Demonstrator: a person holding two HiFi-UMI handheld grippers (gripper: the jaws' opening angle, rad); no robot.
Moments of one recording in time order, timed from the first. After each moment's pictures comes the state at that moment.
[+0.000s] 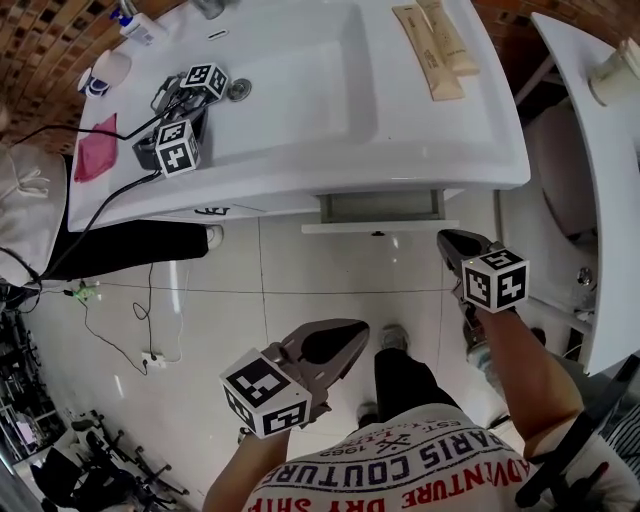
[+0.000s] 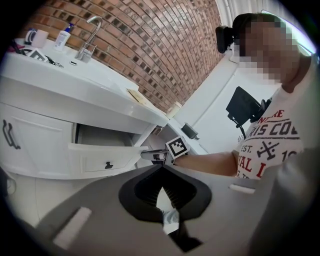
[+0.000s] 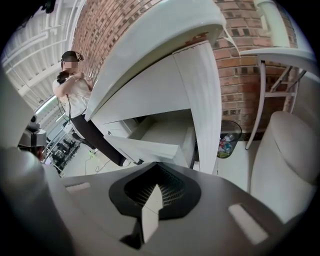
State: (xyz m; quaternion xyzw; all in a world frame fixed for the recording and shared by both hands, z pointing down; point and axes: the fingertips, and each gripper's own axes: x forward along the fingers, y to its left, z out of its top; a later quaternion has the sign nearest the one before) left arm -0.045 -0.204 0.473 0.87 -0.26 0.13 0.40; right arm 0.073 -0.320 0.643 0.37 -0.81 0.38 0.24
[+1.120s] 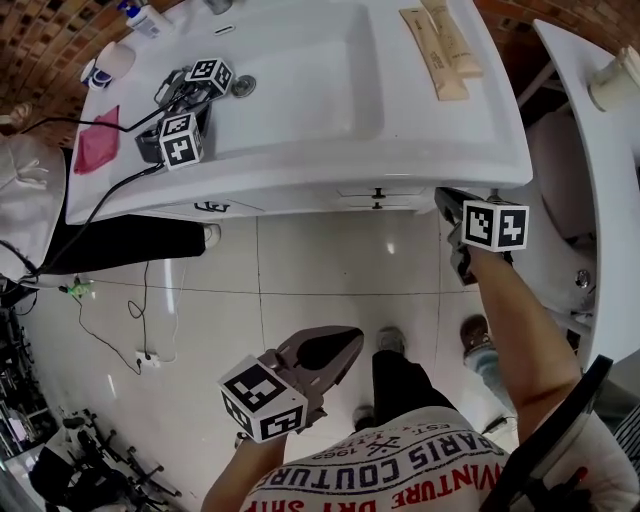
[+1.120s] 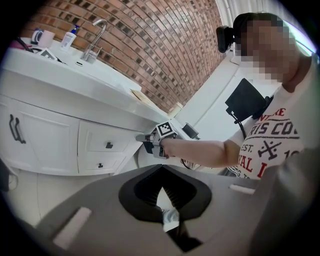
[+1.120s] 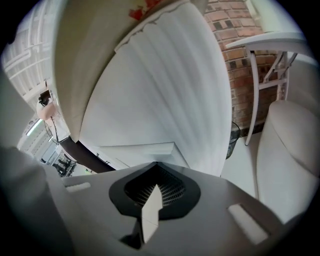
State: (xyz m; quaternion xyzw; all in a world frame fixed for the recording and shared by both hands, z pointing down) left arm -0.058 -0.186 0.477 0.86 -0.27 0.13 0.41; right arm 0.072 -0.402 0.648 0.42 -0.78 0.43 0.19
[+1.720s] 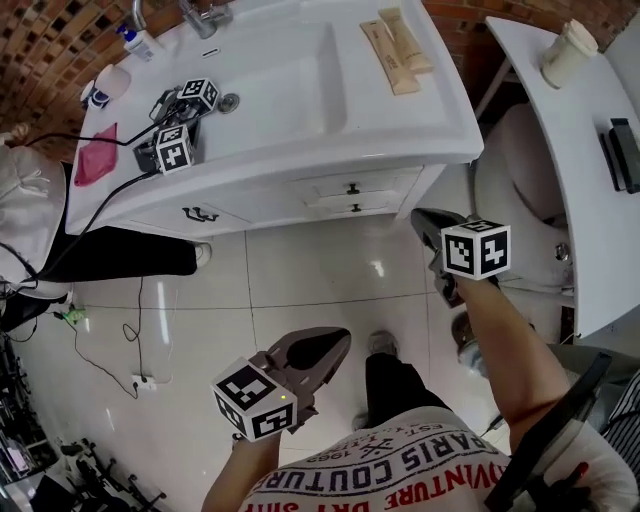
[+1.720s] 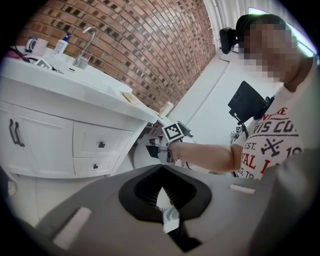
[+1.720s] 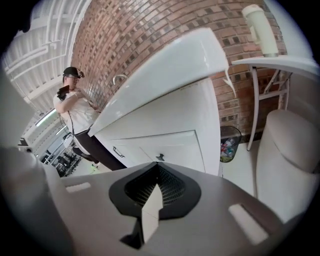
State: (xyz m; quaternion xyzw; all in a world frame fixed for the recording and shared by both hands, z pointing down) left arm -0.050 -0.148 0.459 0.88 -0.25 0.12 0.37; right arm 0.067 -0.327 0.590 0.39 -0.81 0.39 0.18
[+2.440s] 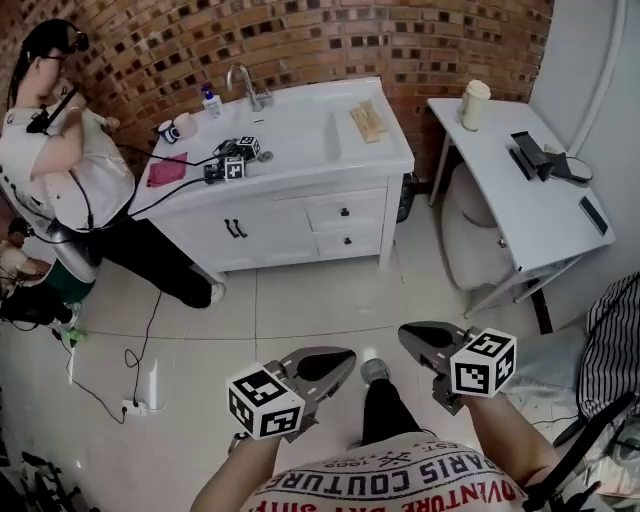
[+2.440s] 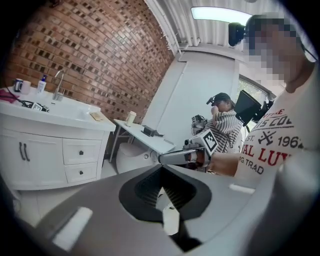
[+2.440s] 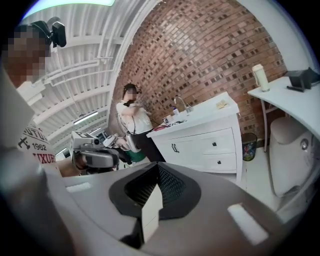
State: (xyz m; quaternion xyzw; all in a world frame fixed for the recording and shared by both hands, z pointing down) left arm -0.022 0.137 0.336 0.94 -0.20 0.10 0.24; right arm 0.047 0.098 0.372 0.29 -0.90 0.31 0.08
